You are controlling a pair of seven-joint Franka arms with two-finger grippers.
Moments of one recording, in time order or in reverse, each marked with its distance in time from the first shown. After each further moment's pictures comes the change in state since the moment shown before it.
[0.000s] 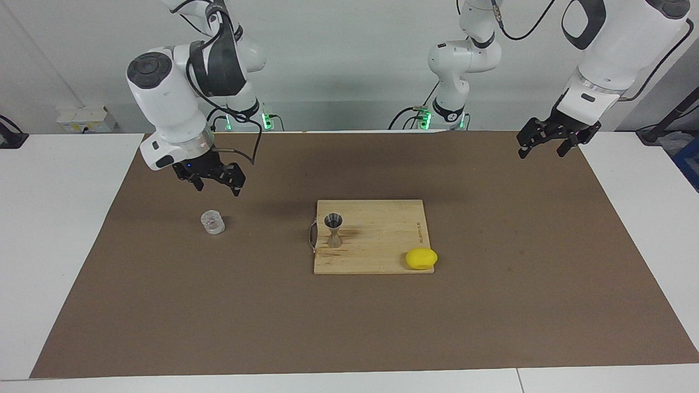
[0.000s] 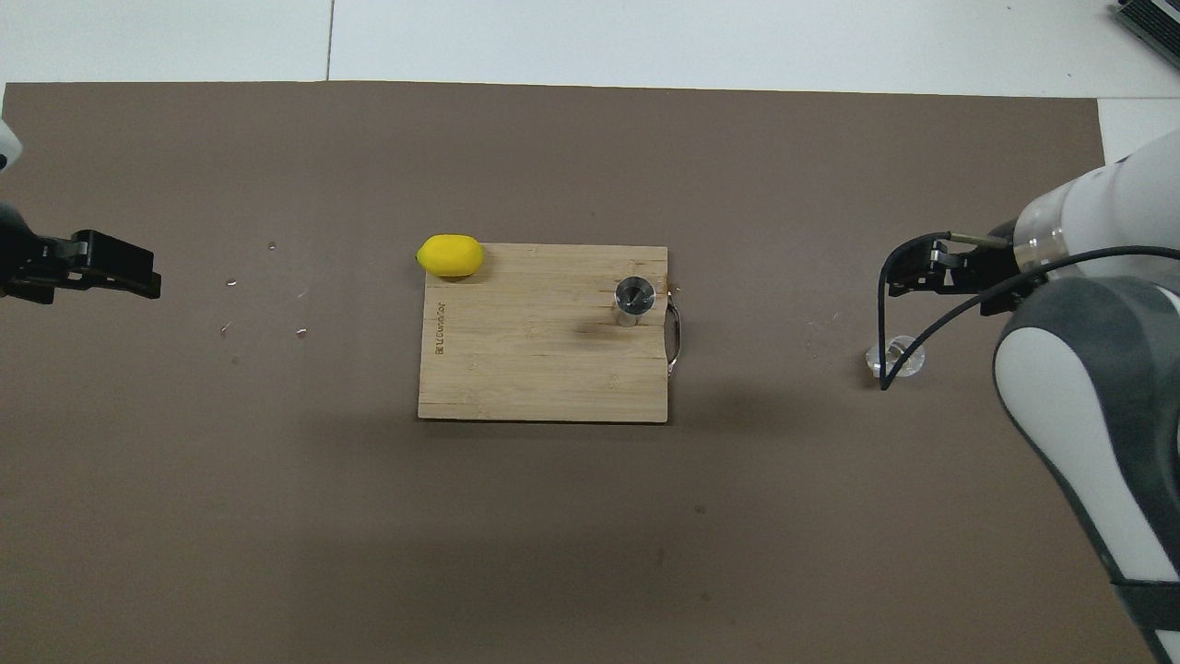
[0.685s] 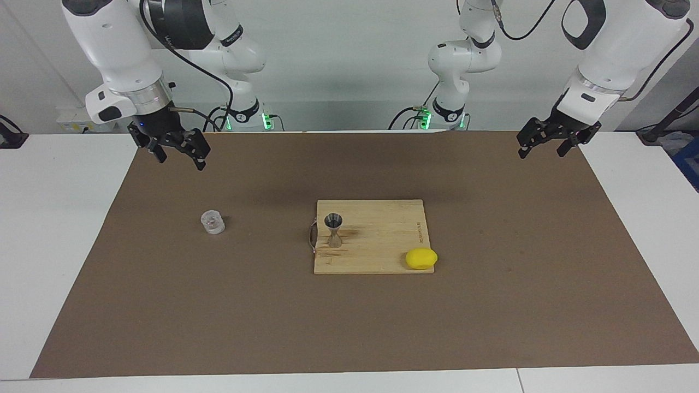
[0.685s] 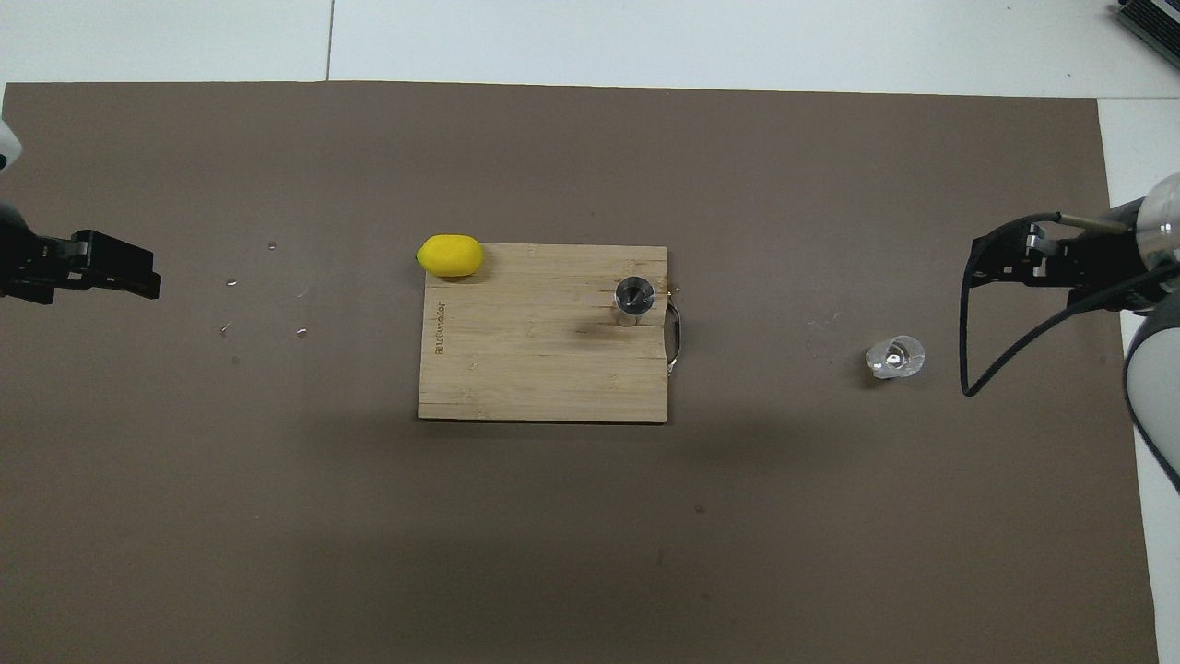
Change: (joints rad) left arm 0.000 0.000 0.000 0.000 0.000 0.000 0.000; right arm -0.041 -0.038 -0.006 0.105 -0.020 -0.128 0.000
